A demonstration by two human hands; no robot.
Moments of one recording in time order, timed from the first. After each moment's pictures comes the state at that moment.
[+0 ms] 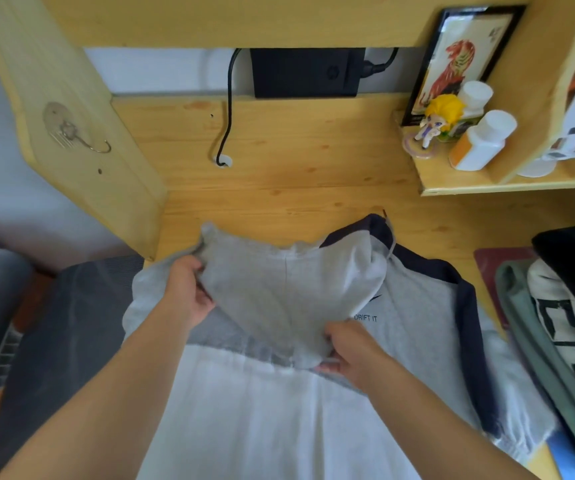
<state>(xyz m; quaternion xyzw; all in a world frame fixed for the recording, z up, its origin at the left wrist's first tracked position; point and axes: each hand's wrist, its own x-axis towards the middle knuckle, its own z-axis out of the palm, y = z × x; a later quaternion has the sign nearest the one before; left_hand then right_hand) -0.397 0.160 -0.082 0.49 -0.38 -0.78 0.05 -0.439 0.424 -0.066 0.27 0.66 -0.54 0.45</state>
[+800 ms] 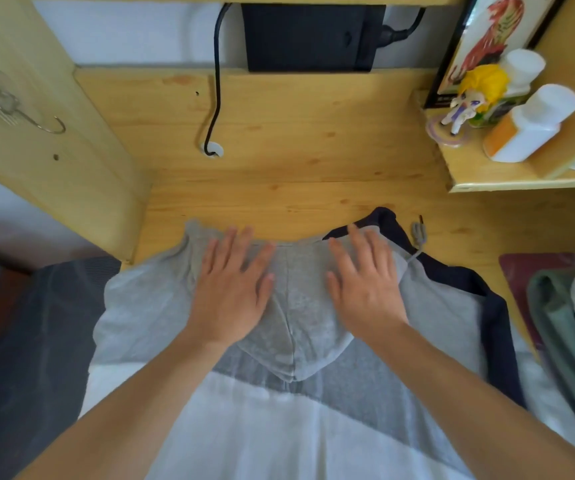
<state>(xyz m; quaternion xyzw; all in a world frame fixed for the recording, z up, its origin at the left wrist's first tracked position) -0.416 0.203 -0.128 0.10 -0.99 -0.06 0.10 -0.531 0.427 -0.122 -0.32 0.94 -0.11 -0.04</state>
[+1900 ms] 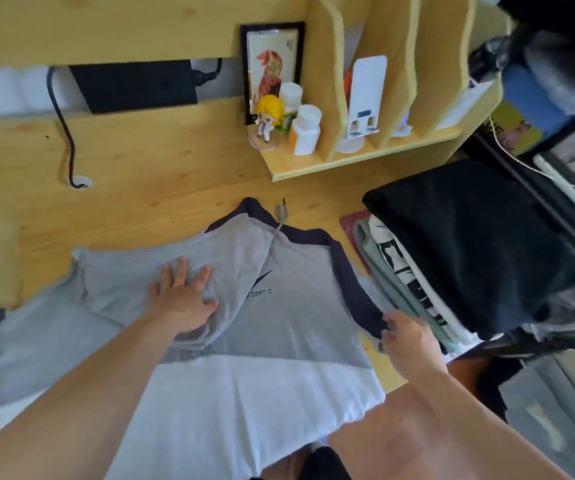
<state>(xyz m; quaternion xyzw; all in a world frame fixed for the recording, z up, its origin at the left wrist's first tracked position) -0.450 0.284 -0.096 0.13 -0.93 -0.11 -0.31 -0.415 0.690 -0.048 0.12 0.97 -0.14 0.16</state>
